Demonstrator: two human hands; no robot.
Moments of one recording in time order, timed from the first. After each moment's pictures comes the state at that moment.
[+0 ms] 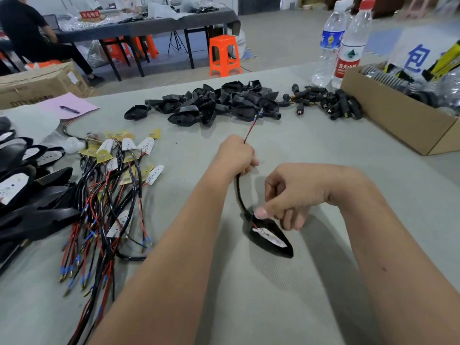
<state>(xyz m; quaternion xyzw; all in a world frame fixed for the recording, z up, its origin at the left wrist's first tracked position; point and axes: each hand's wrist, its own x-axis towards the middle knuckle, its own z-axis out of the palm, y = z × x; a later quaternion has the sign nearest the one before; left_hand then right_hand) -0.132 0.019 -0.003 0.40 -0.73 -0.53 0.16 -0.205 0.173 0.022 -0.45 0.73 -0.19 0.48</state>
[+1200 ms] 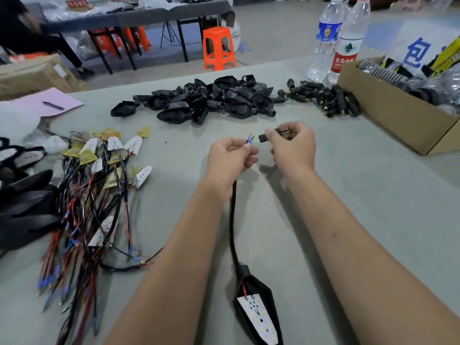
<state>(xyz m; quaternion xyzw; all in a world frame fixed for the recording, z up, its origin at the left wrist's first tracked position) -0.134 0.031 -0.023 0.35 -0.58 -0.68 0.28 -0.244 0.101 -0.029 -0.16 0.72 -0.67 0.09</state>
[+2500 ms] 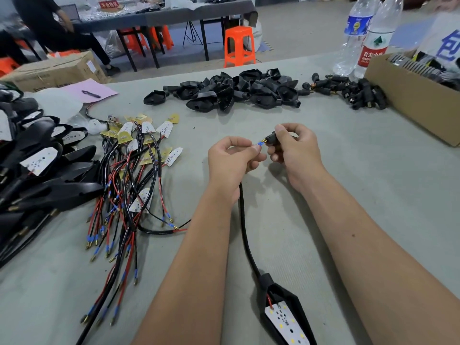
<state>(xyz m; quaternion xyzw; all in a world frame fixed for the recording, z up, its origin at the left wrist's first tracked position) -0.064 0.050 -0.023 0.33 -0.51 -0.70 0.37 -0.186 0.108 -0.034 -0.21 0.58 -0.75 0.24</state>
